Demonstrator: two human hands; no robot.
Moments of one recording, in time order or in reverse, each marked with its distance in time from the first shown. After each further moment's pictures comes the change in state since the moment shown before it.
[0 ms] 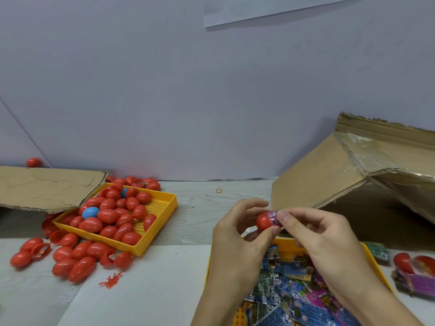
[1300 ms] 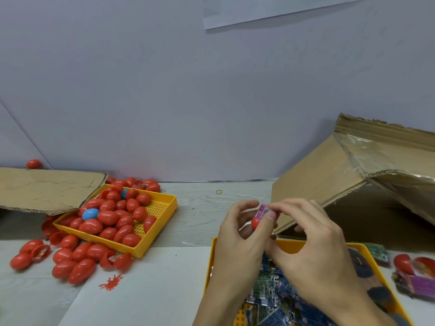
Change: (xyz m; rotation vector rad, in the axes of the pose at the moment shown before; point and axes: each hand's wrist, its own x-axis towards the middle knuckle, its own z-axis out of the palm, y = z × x) left_hand 0.003 -0.008 0.005 -0.208 0.038 -0.154; right_hand -0.005 0.011 0.009 -0.612 0.048 -0.496
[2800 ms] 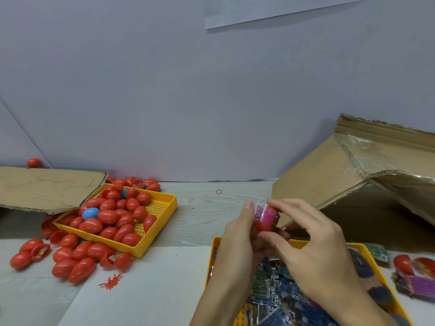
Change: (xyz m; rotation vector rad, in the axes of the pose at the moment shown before) left_hand 0.002 0.004 0.003 -0.239 -0.087 -0.231; right_hand 0.001 -0.001 0.001 0.156 -0.008 0.035
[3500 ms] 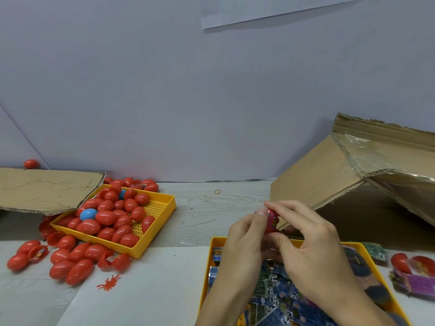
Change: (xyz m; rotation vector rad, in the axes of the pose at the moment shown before) left_hand 0.001 -0.009 0.003 0.111 -0.031 0.076; right_hand -0.002 0.007 0.001 -0.012 -0.034 0.057
